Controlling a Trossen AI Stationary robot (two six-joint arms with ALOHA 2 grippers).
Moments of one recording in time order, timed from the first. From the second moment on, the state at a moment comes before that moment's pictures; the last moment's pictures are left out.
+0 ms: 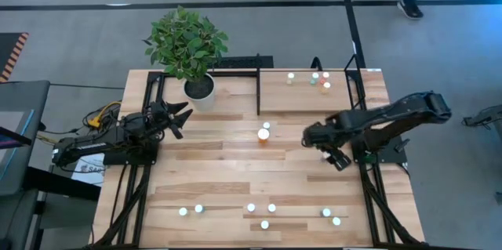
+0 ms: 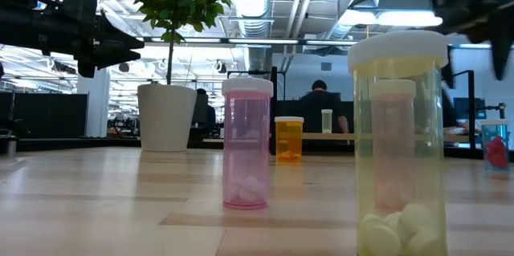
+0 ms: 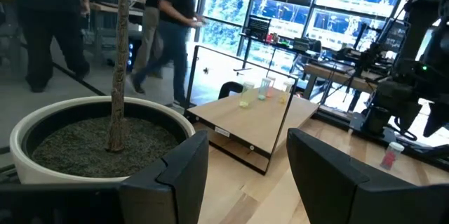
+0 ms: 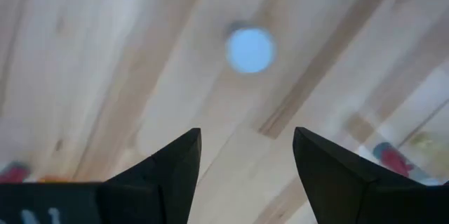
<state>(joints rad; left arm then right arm) 0.20 0.03 0.03 0.02 -0.37 -0.23 0.17 1.25 0.93 -1.13 -0.10 2.81</state>
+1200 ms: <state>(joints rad) 0.20 0.03 0.03 0.02 -0.37 -0.23 0.25 1.23 0.68 -0.96 -0.01 3.06</state>
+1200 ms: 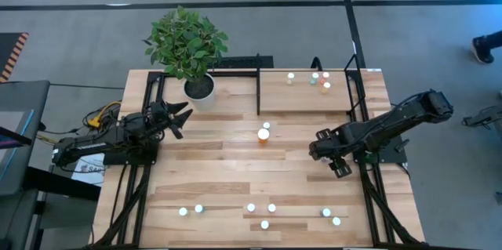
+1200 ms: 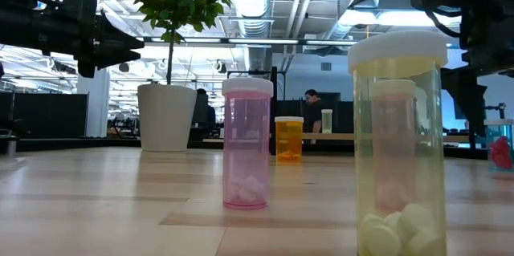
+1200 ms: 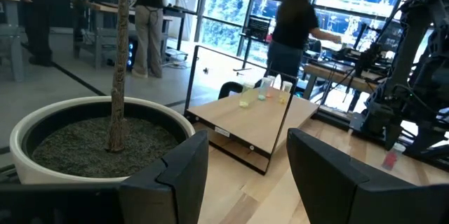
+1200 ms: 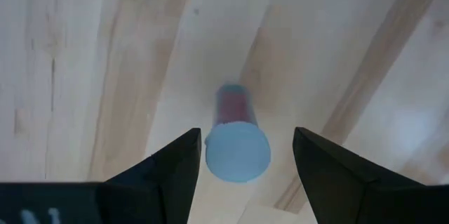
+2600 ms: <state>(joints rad) 0.20 0.03 0.03 0.02 -0.37 -0.23 0.03 1.23 0.71 -0.89 -0.03 2.82</state>
